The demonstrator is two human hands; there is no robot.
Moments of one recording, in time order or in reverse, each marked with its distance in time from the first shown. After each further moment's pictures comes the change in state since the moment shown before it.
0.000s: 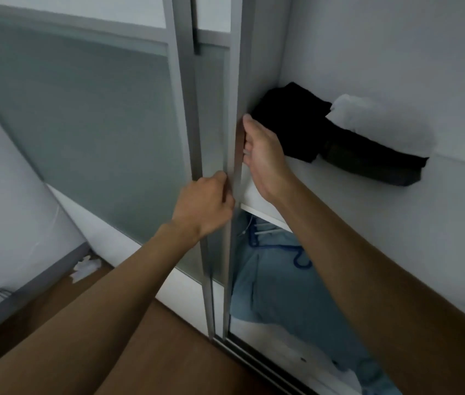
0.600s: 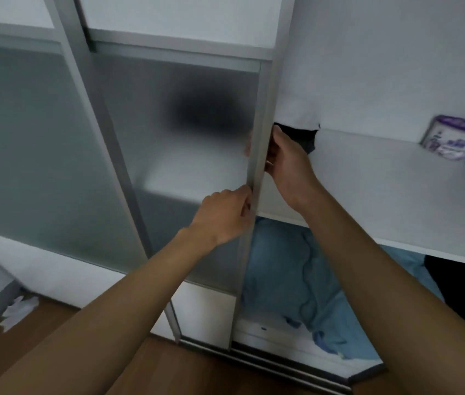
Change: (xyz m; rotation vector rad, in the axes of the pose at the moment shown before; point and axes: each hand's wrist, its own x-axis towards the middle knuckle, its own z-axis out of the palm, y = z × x) left_hand -0.048 0.140 0.048 -0.106 -0.212 0.374; right_hand -0.135 -0.041 -0.138 -0.062 0.231 -0.087
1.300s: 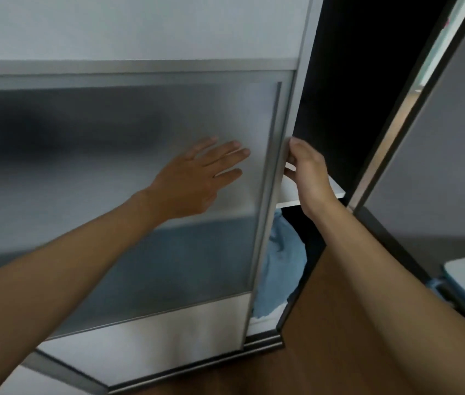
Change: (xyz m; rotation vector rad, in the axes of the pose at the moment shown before) left_hand 0.103 0.227 0.041 0.547 0.347 1.099; right_hand -0.169 -0.071 -0.290 -0.238 0.685 -0.130
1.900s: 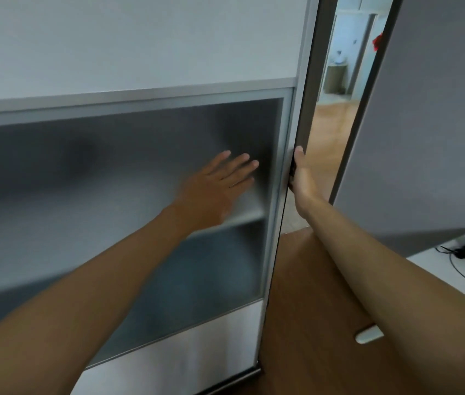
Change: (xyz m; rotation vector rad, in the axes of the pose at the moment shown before) left_hand 0.176 0.096 0.033 0.070 0.020 0.024; right_hand 0.063 0.025 -0.178 0.032 0.162 0.181
